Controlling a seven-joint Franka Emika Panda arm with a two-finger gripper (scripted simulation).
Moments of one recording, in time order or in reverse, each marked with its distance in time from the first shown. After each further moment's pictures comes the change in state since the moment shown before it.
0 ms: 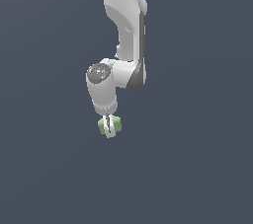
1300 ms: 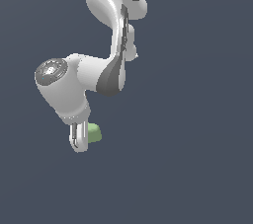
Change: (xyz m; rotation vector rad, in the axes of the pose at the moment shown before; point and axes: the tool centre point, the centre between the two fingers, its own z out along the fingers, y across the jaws) arm 0.092 -0.054 -0.065 0.000 0.001 0.000
